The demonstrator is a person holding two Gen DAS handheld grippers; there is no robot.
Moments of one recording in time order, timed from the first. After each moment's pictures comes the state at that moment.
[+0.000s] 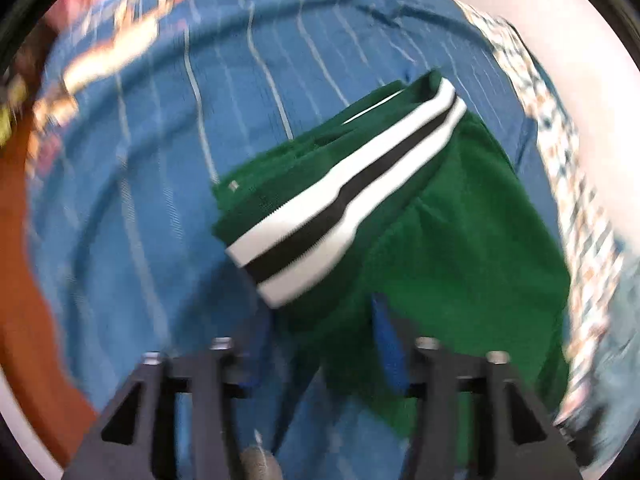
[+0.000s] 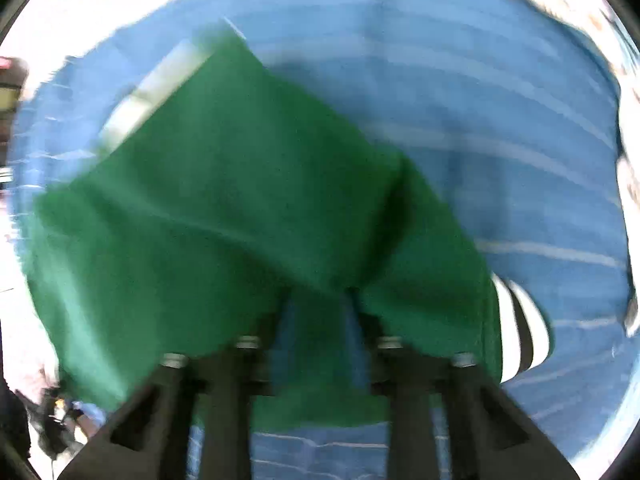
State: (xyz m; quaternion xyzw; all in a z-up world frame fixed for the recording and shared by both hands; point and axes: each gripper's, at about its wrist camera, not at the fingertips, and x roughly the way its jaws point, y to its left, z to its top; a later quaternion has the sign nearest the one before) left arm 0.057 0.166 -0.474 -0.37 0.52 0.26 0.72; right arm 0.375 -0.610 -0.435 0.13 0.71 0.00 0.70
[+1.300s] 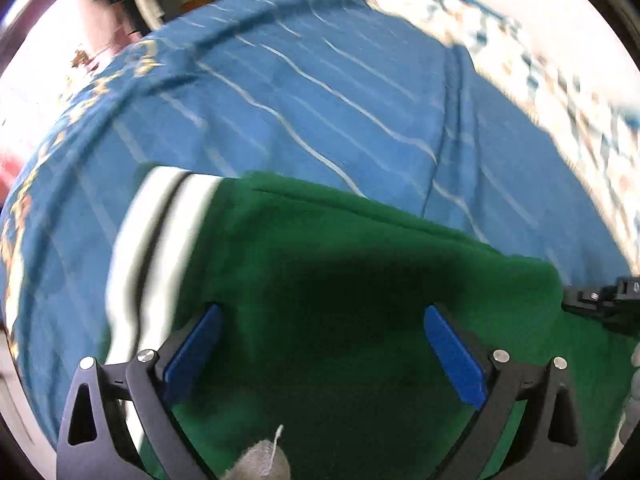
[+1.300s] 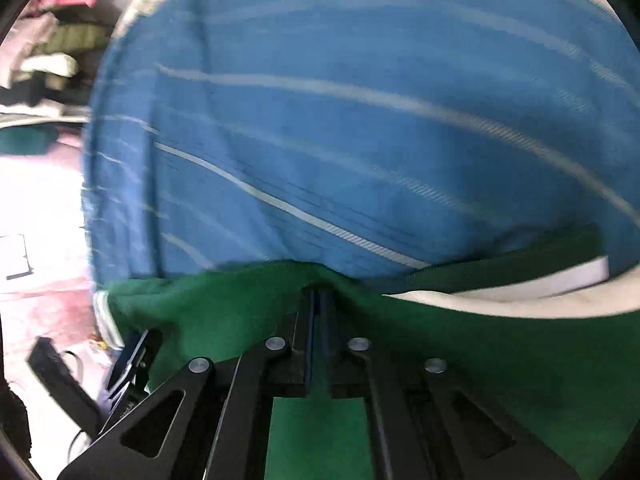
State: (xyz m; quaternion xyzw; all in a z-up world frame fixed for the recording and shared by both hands) left arm 0.250 0.145 -0.491 -0.18 0.54 0.21 0.80; right arm 0.505 -0.408 -0.477 0.15 0.71 0.19 0.66
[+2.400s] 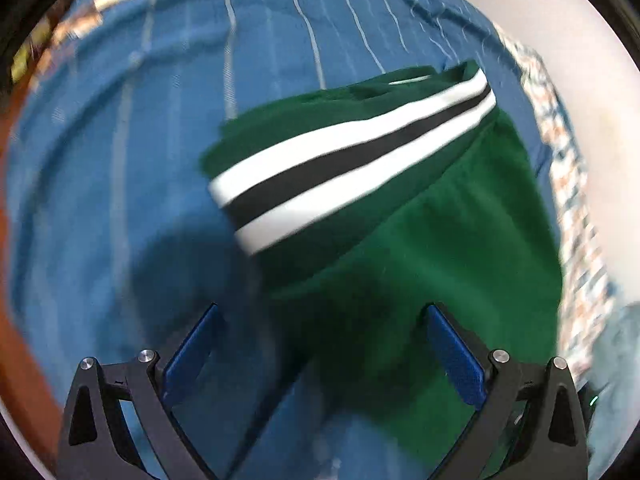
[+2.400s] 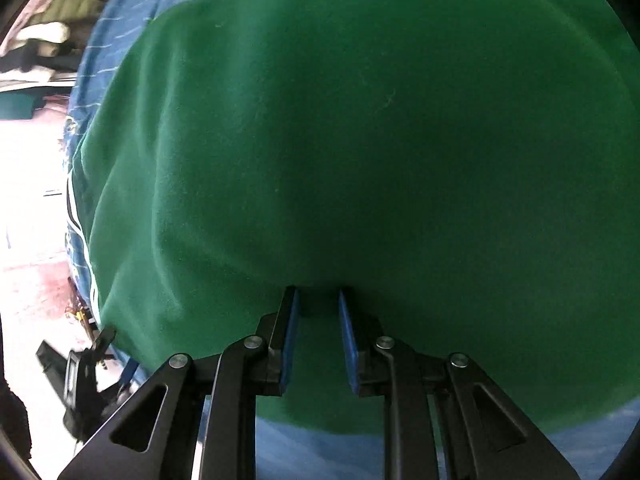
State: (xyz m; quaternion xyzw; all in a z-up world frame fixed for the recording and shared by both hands) left arm 0.049 0.170 -0.534 -0.49 0.46 0.28 0.69; right arm 0.356 -0.459 -0.467 0.10 0.76 0.17 0.62
